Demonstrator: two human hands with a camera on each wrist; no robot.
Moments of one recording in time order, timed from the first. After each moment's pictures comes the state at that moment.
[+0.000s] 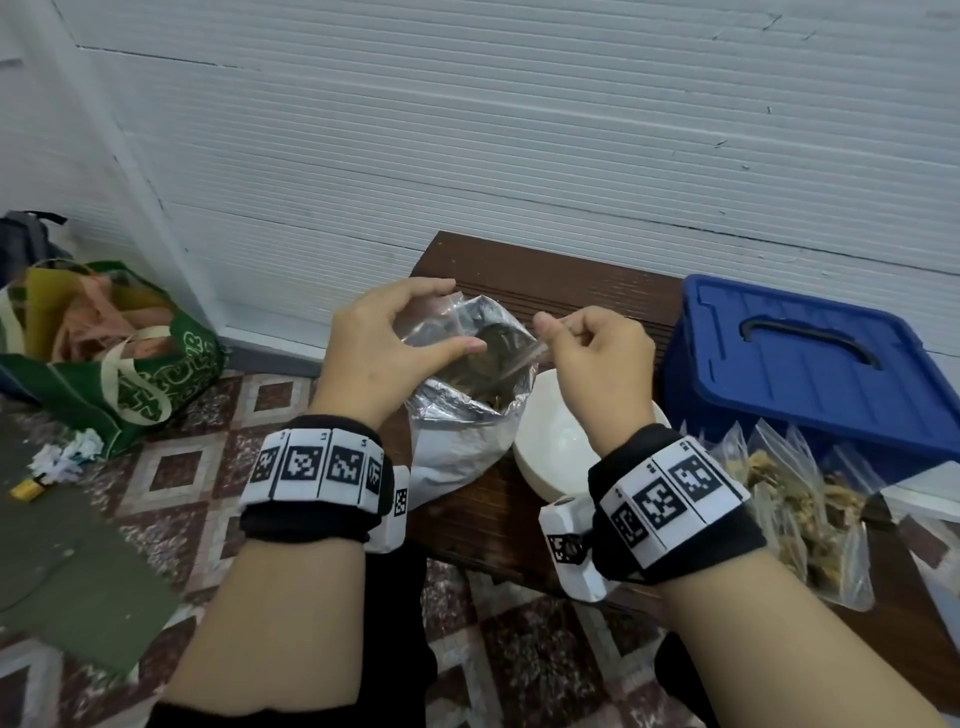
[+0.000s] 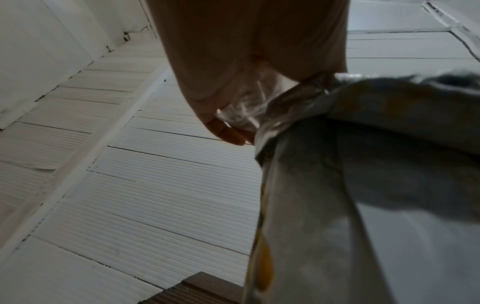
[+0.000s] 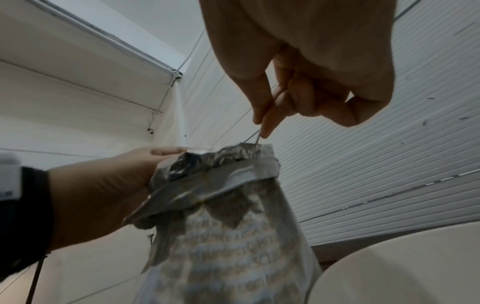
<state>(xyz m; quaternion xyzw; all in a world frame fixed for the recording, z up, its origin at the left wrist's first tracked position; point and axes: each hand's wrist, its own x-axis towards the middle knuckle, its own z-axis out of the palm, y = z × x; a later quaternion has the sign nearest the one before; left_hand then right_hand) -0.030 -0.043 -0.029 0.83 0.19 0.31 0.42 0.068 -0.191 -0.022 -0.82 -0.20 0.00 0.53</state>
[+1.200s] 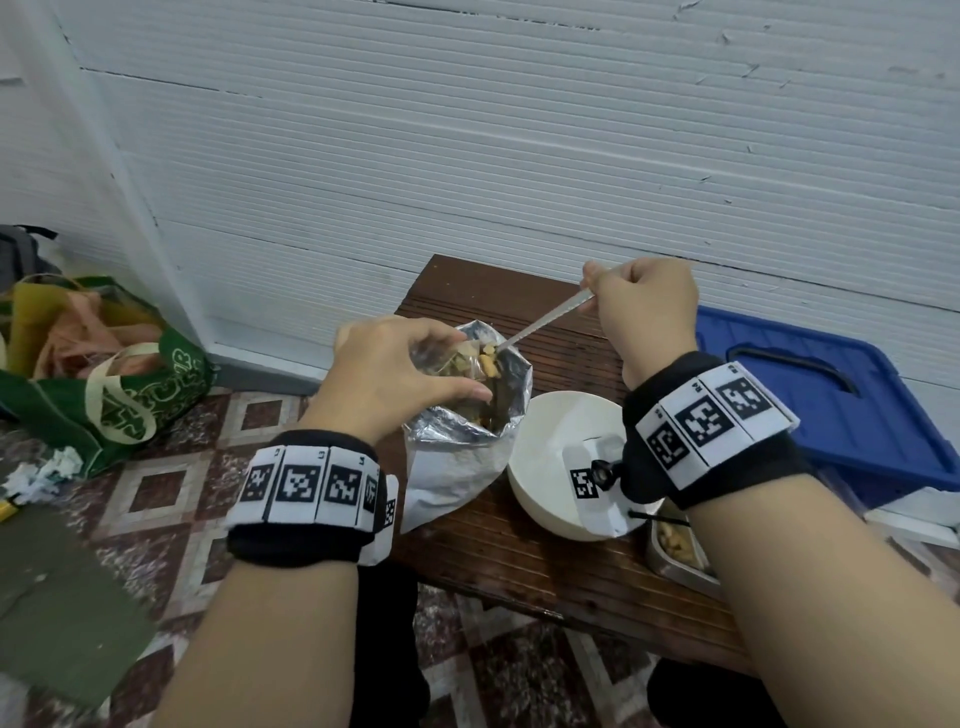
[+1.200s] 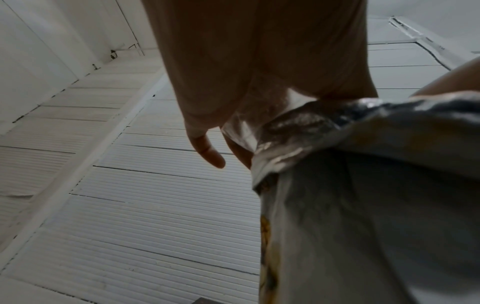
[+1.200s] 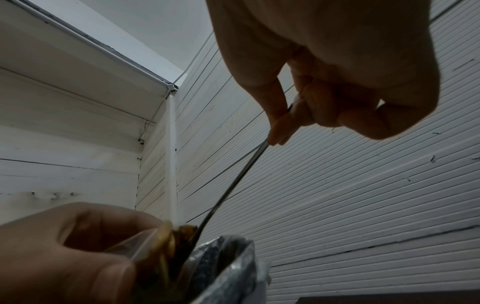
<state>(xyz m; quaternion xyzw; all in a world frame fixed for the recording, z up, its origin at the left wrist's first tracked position) -0.028 -0.036 -0.021 0.89 0.19 0.20 0.37 0.112 -0.185 0.028 -0.82 -0.13 -0.02 0.56</state>
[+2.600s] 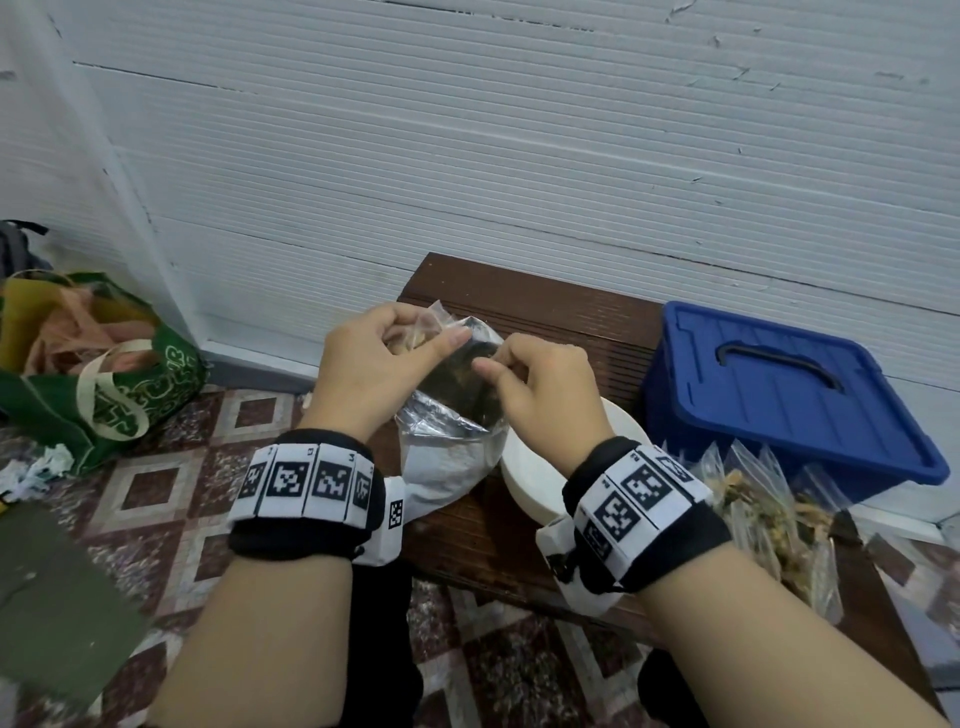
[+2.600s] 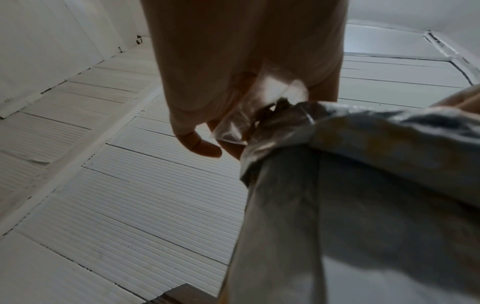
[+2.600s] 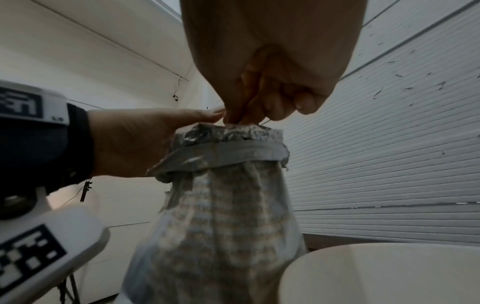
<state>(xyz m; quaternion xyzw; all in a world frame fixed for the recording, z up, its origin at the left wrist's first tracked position) -0.027 -0.041 -0.029 0.80 0.26 0.29 0.46 0.059 -0.181 -0.027 -0.81 -0.42 -0.06 0.40</state>
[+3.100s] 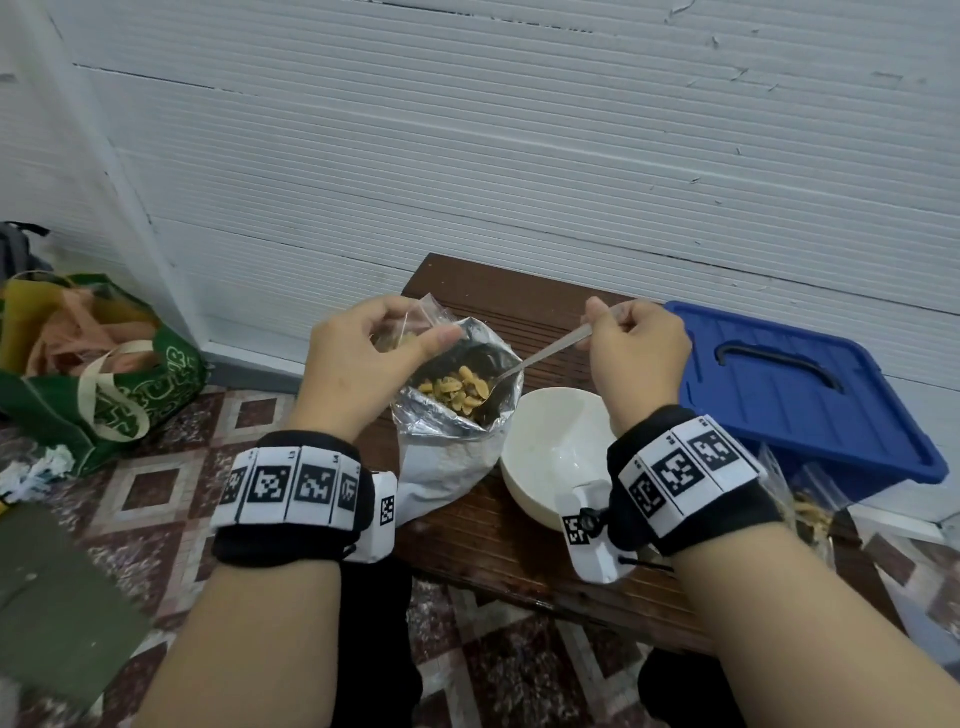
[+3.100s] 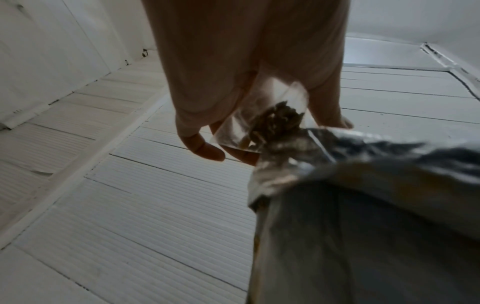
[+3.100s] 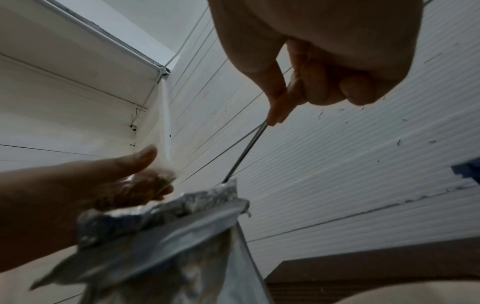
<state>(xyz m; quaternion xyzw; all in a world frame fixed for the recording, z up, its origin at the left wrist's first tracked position) -0.039 -0.042 -0.015 0.80 0.24 0.29 0.47 0.094 -0.200 -0.002 -0.83 -0.10 -0.07 0.55</state>
